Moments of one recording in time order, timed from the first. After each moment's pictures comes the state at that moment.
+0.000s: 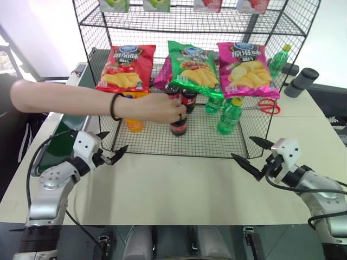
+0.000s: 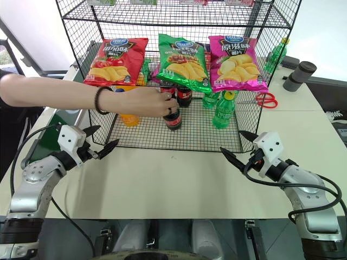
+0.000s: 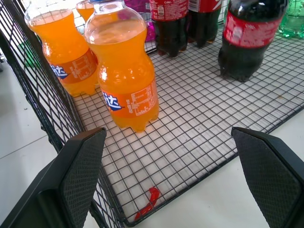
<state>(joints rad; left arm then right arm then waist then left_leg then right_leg) -0.05 0.57 0.18 -0.08 -0.29 0.15 -0.68 0.11 -0.64 -0.25 -0.29 0.41 0.21 0.75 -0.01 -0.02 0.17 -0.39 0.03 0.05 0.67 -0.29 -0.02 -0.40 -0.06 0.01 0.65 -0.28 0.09</state>
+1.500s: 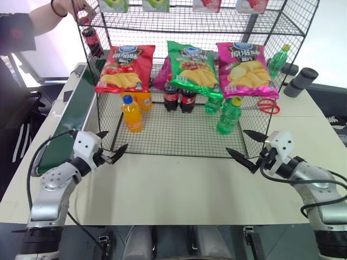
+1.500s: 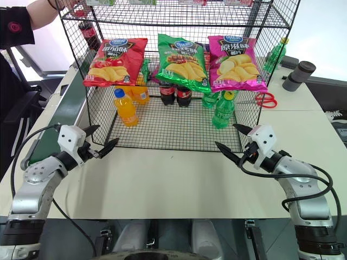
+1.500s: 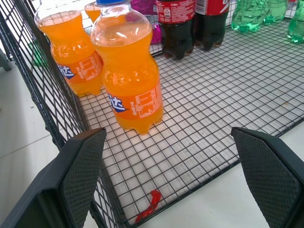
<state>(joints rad) -0.04 0.55 0.18 -0.10 -0.30 0.17 -0.63 0.00 -0.63 -0.20 -0.21 0.39 0.18 0.79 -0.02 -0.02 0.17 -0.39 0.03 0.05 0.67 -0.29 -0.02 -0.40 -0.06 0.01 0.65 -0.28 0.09</state>
